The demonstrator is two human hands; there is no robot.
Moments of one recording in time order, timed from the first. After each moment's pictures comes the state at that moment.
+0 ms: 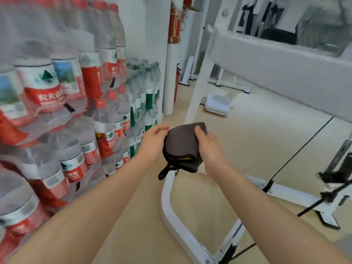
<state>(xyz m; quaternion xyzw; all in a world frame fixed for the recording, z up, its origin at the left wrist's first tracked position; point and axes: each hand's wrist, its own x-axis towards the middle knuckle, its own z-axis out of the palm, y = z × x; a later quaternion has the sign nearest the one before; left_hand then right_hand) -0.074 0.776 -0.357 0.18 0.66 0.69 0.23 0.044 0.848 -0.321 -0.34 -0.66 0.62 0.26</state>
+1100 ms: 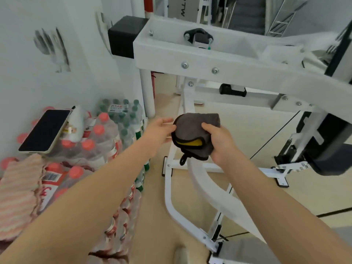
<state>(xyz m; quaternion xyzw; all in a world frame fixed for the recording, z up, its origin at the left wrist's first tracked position) -0.152 0.839 0.004 0.24 0.66 0.55 0.45 -0.007 0.902 0.028 -0.47 -0.40 0.72 0.31</state>
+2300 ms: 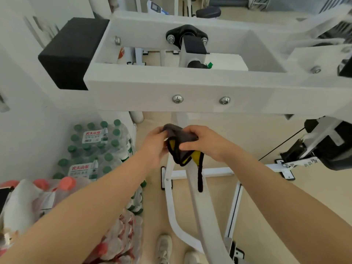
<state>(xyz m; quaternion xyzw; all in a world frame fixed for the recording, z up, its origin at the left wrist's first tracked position) -0.251 1.014 -0.042 0.14 0.59 0.58 0.54 -0.109 1.077 0.000 -0.36 -0.75 0.56 0.07</state>
